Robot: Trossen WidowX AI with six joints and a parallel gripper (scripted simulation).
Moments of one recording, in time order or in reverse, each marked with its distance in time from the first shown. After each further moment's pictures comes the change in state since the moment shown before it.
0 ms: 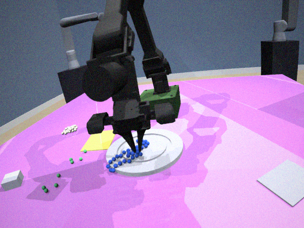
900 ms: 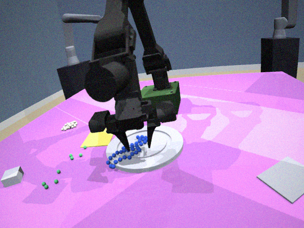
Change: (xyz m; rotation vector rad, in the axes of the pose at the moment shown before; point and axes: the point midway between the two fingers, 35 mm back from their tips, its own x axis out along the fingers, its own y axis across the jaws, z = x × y) arm 0.005 0.001 -0.003 -0.001 0.012 0.003
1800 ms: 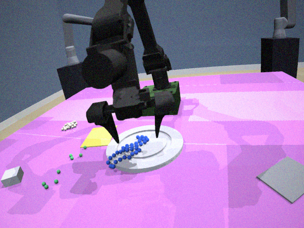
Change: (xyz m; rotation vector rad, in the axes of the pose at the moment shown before) arm -0.023 0.000 -0.003 -0.003 0.009 0.002
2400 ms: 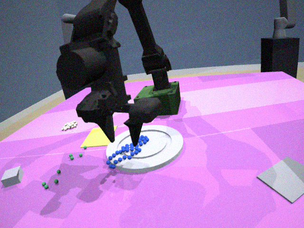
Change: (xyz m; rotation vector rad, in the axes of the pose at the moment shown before) arm -0.010 -0.028 0.024 0.495 -0.013 -0.004
